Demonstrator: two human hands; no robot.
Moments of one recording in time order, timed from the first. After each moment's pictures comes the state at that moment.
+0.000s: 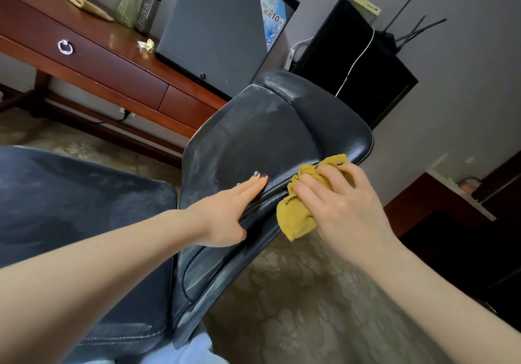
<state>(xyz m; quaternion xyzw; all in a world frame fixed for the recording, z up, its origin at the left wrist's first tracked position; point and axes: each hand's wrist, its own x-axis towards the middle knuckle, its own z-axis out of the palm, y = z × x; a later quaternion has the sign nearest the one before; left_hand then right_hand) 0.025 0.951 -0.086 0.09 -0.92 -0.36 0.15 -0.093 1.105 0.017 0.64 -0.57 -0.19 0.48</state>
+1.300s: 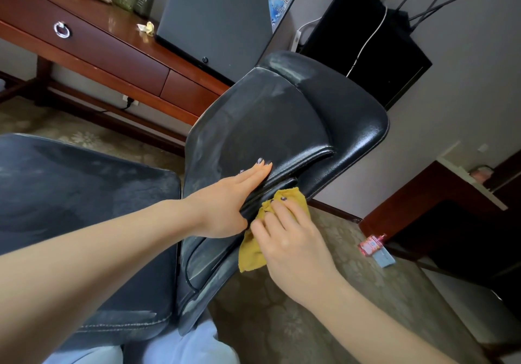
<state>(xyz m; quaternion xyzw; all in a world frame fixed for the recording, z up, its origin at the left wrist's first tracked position) 0.014 0.947 -0.102 0.08 -0.91 -0.37 0.18 -0.073 1.098 -0.079 0.66 -0.62 -0.16 0.40</state>
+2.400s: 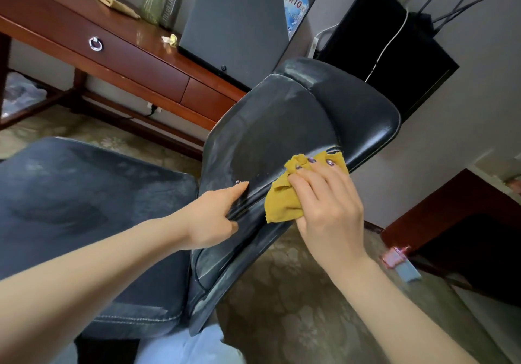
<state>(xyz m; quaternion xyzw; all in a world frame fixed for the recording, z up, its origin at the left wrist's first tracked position) 0.045 0.958 -0.108 0.20 -0.87 -0.42 0.15 -0.094 1.083 -0.044 0.63 -0.58 0.07 0.51</state>
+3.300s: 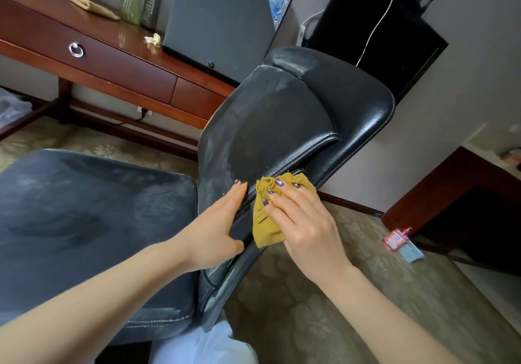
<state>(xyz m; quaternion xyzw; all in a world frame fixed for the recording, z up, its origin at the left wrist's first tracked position) 0.039 0.965 -0.134 0.16 -0.85 -0.48 0.16 -0.102 1.086 -0.090 0.69 -0.56 0.03 0.46</state>
